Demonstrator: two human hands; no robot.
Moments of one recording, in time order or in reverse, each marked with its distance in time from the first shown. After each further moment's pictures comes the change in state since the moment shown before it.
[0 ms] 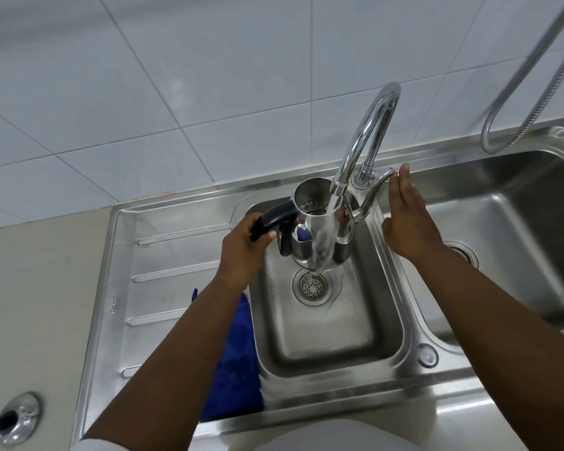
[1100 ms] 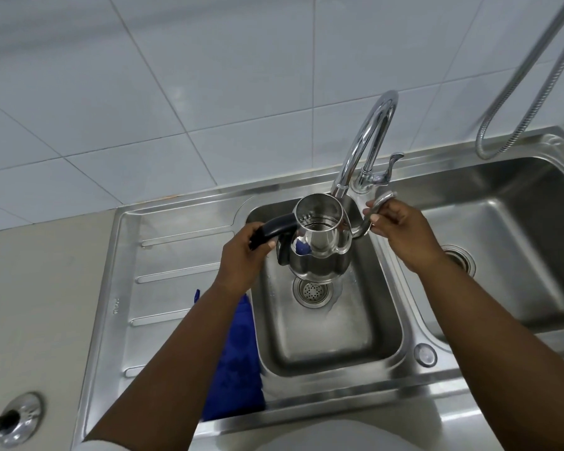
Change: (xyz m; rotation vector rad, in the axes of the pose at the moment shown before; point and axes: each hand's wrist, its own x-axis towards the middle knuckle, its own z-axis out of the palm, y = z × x) left_hand -0.008 -0.013 -0.007 -0.006 -0.040 -0.005; right_hand -0.024 -0.037 -0.018 1.044 0.006 0.195
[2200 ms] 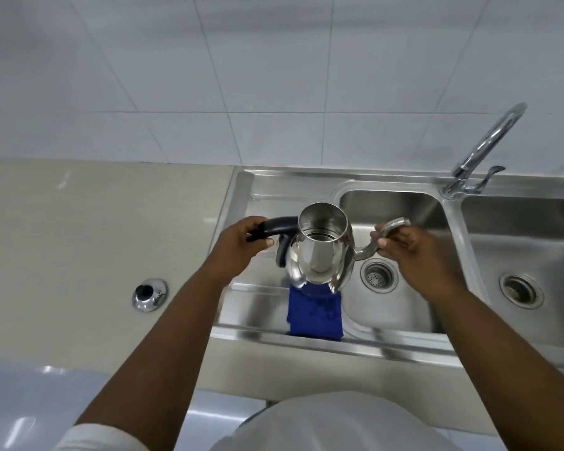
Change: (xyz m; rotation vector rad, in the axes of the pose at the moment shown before) left_hand -0.144 -0.067 -0.197 -0.127 0.056 -0.011; right_hand -0.154 -0.045 0.148 -0.075 -0.221 -0.104
